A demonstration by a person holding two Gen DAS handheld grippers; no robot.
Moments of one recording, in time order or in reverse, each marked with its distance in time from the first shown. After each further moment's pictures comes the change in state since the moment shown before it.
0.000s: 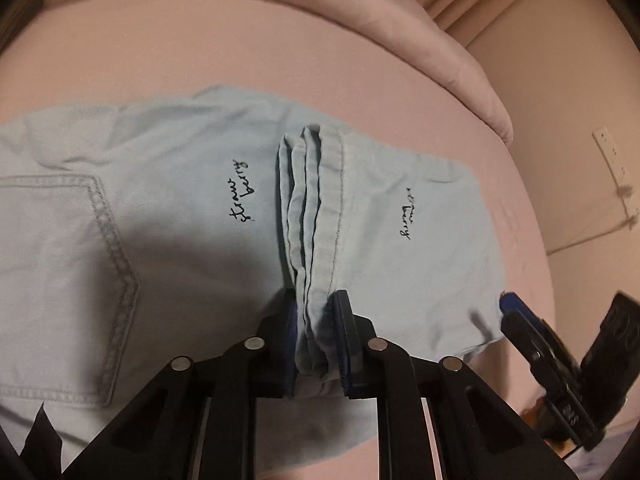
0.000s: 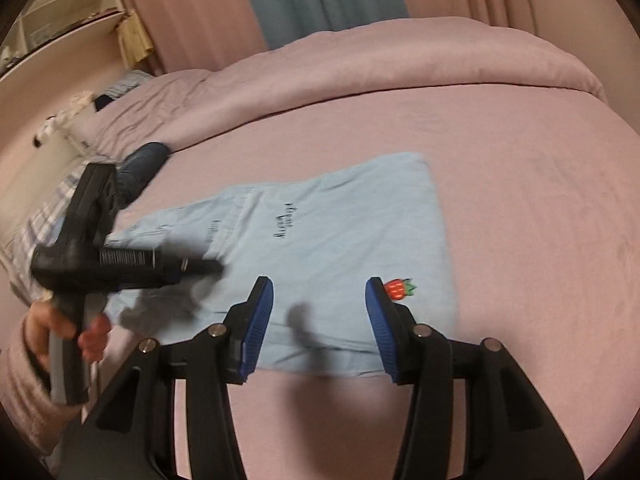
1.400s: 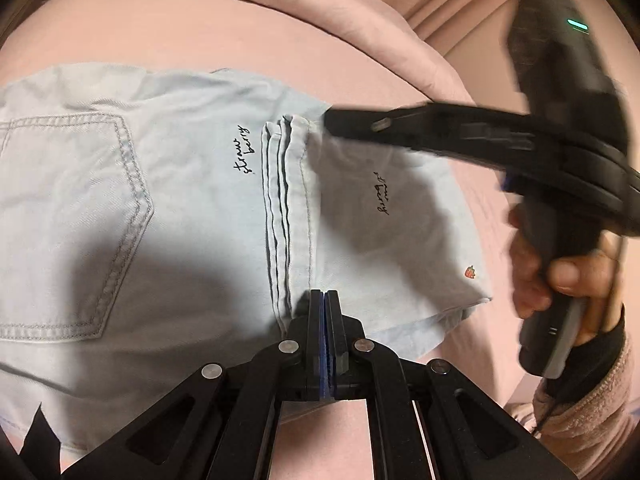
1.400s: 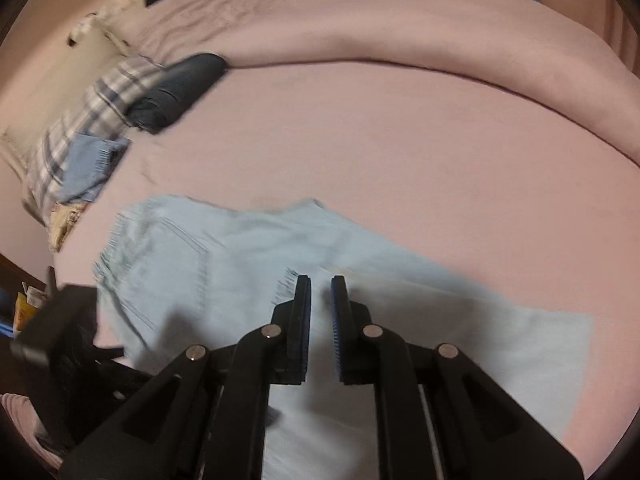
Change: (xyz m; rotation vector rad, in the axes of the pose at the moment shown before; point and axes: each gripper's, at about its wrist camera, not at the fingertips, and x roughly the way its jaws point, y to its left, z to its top) left arm -0.020 0.022 -0.033 0.008 -0.030 -0.087; right arm 0.118 0.106 0.080 -0.284 0.350 0.151
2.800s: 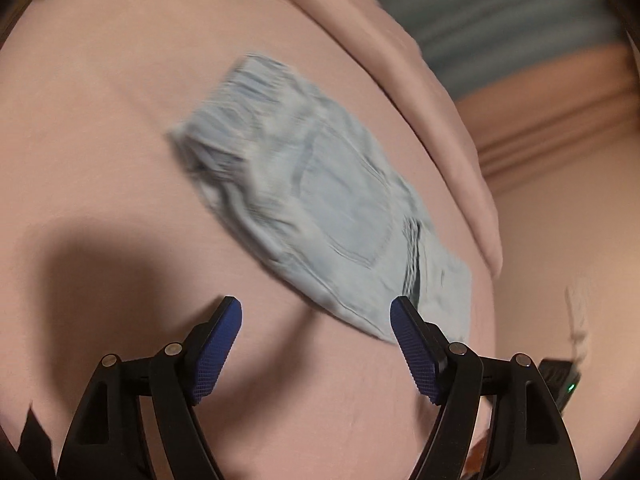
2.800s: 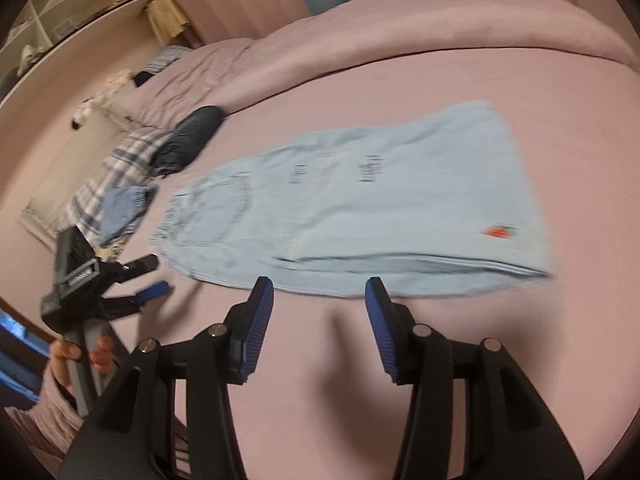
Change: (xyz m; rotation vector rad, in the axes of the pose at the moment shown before) left arm -0.162 0.136 -0.096 -0.512 -0.286 -0.022; right arm -0.082 0.030 -0.172 0.255 -0.231 0.082
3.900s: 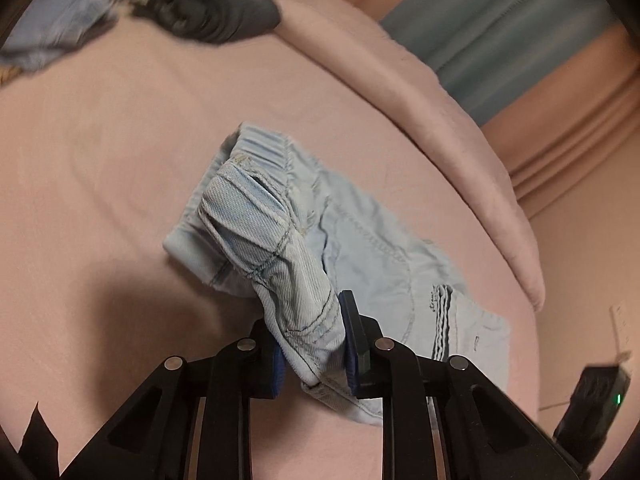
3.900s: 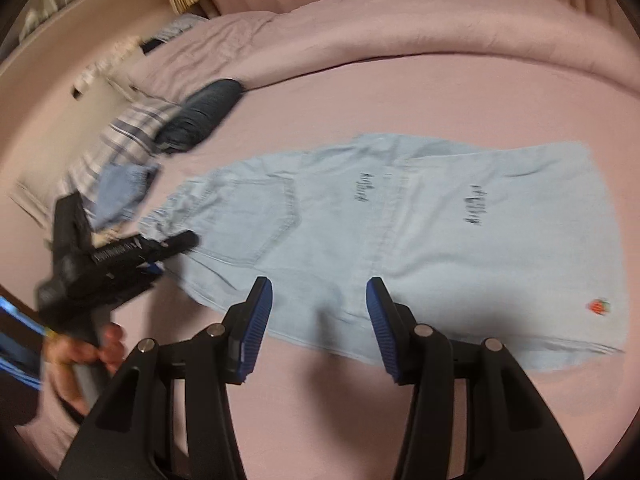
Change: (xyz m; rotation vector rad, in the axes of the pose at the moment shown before) left arm 0.012 -0.045 0.036 0.133 -0.174 0.197; right arm 0.057 0.057 0.038 -0.063 0.070 0.001
